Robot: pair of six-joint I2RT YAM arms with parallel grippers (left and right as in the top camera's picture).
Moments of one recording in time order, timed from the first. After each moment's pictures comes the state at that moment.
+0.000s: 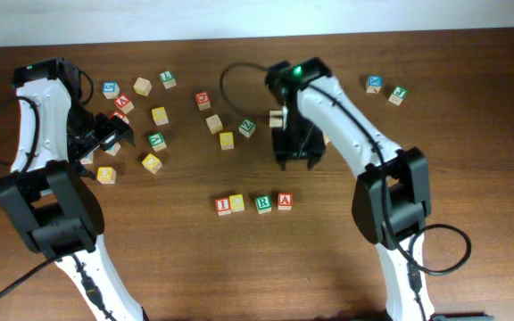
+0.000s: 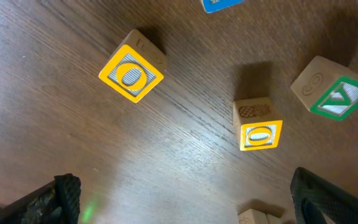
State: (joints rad) left arm 0.25 2.22 2.00 -1.53 0.09 -0.49; right arm 0.43 2.27 2.10 -1.58 -0.15 0.41
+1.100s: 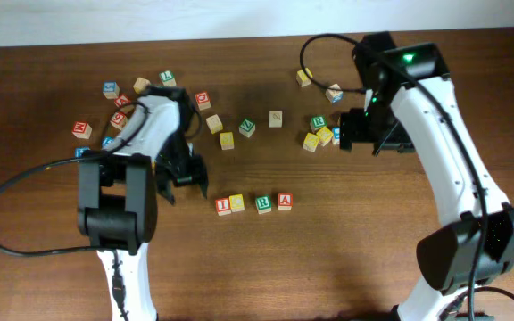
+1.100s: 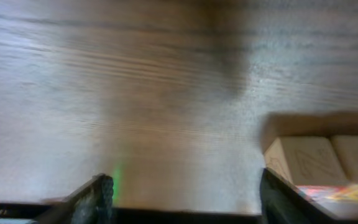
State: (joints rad) left arm -0.18 2.22 1.66 -1.47 0.11 -0.30; right arm 0.19 1.87 1.84 -1.55 0.09 0.32
